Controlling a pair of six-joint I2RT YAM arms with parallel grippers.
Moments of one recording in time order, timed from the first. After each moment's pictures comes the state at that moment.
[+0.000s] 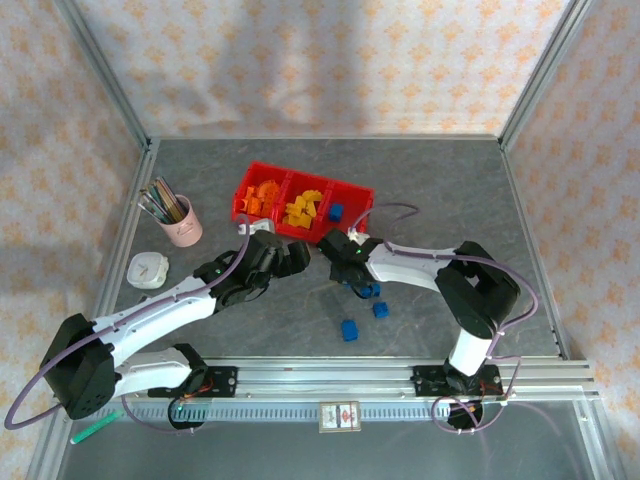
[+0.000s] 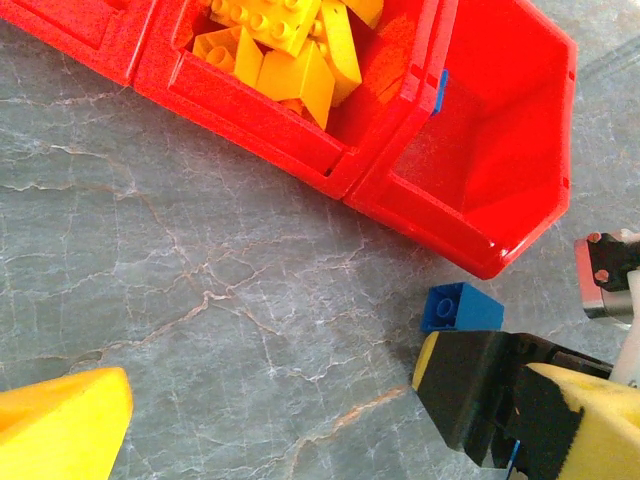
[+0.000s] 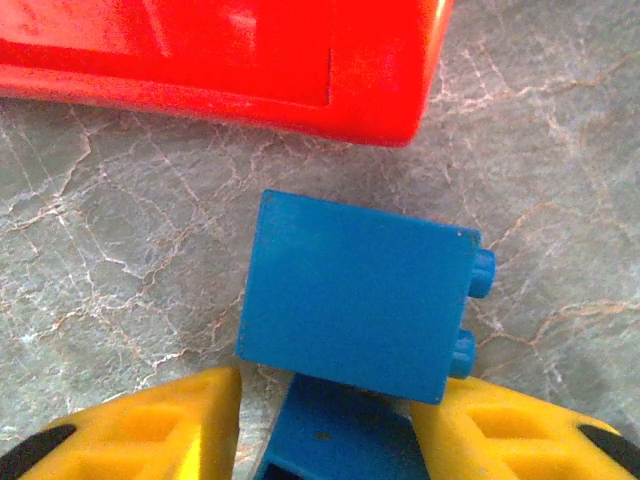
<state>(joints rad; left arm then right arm) -0.70 1.15 0.71 -0.31 -0.23 -0.89 0.85 1.74 1.03 -0.53 0.24 0.98</state>
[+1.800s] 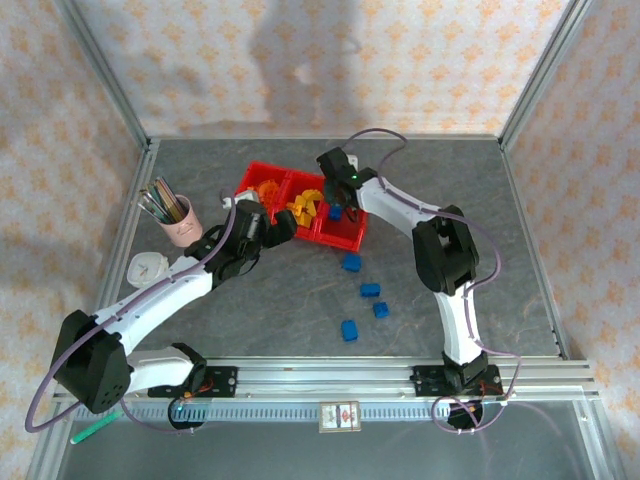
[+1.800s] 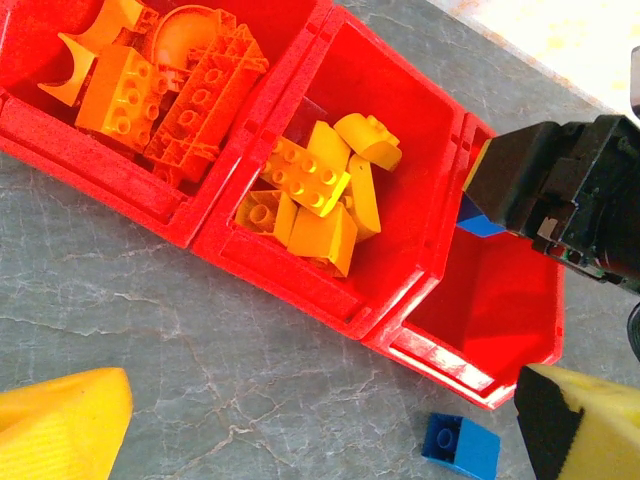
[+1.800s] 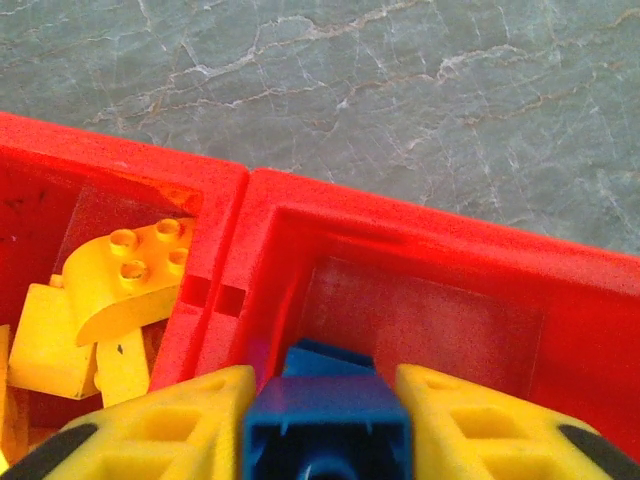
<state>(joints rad) -0.51 1.22 0.85 -0.31 -0.20 -0.81 0.59 2.12 1.75 -0.60 0.25 0.56</state>
